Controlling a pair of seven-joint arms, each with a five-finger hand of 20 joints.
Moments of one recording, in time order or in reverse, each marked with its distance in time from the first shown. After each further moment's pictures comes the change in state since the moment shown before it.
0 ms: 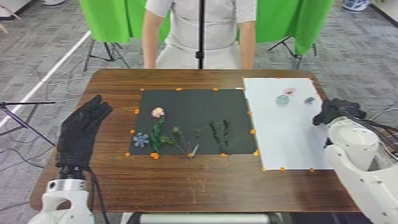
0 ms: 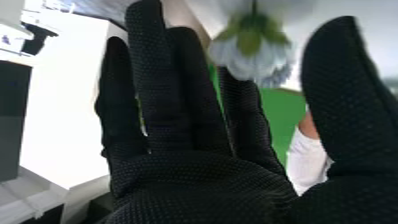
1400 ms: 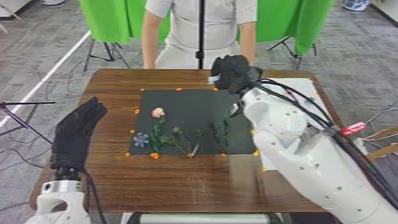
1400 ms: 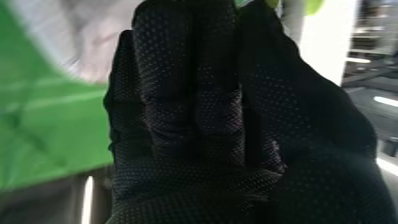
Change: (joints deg) left arm 1.0 0.8 -0.6 -0.8 -0.1 2.8 -0.5; right arm 20.7 -12.6 -28.0 -10.5 4.3 11.2 -12.7
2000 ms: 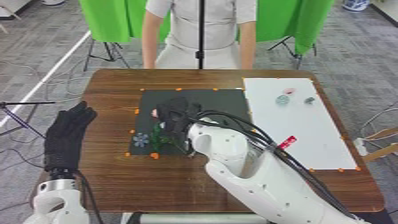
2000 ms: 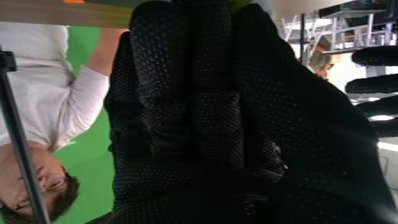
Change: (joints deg) left arm -0.4 1.1 -0.2 1.2 -3.1 7.4 -0.7; right arm 0.2 -9.9 -12.9 5.9 -3.9 -5.2 -5.6
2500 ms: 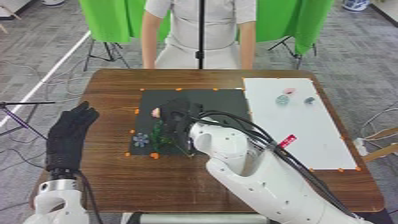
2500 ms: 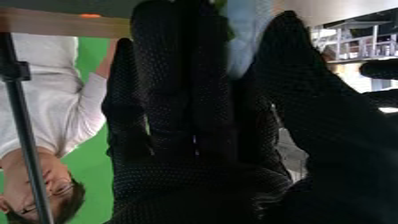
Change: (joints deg) left arm -0.1 0.0 0.0 0.2 0.1 -1.3 -0.5; right arm 0.4 0.1 0.1 1.0 0.1 -1.5 0.4
